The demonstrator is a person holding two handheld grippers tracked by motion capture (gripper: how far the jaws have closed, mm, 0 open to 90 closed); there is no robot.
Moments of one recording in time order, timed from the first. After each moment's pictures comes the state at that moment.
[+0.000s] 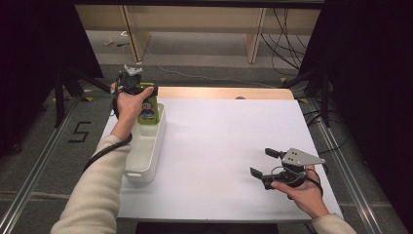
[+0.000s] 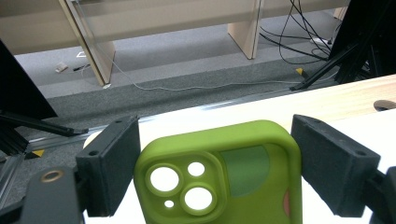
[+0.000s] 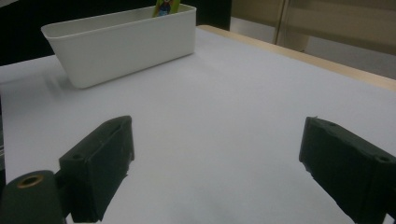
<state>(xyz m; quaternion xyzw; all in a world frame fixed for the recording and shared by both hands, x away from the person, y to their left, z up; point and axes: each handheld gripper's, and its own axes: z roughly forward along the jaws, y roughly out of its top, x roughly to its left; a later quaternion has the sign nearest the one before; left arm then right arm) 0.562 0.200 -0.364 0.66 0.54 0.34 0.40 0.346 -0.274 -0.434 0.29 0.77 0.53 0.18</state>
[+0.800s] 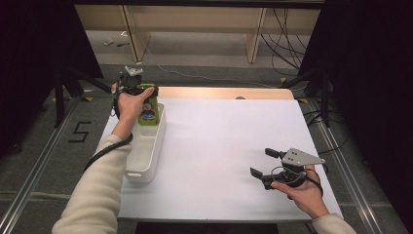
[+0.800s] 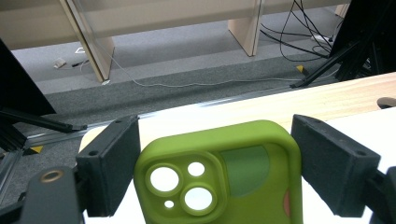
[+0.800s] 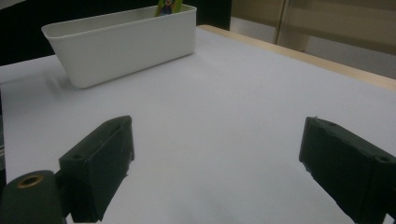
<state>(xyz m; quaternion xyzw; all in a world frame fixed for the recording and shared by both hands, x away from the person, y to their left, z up) 0.566 0.200 -0.369 0.66 0.54 0.34 0.39 0.346 -0.274 -0.434 0.29 0.77 0.53 0.18</state>
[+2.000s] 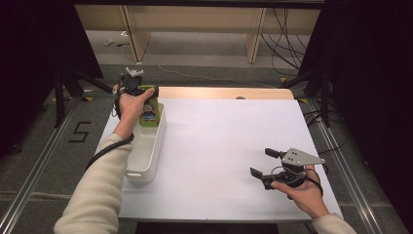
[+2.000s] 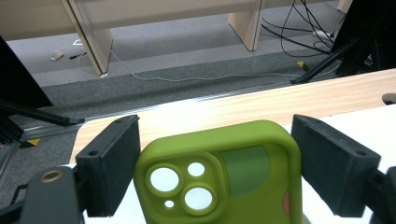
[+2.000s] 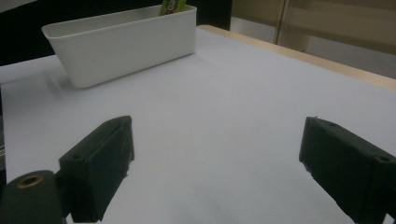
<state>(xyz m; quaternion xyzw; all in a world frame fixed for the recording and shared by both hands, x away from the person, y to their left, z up) 0.572 0.201 -0.378 0.67 0.55 0.33 0.39 0.347 -0.274 -0.434 0.29 0.77 0.53 0.18</state>
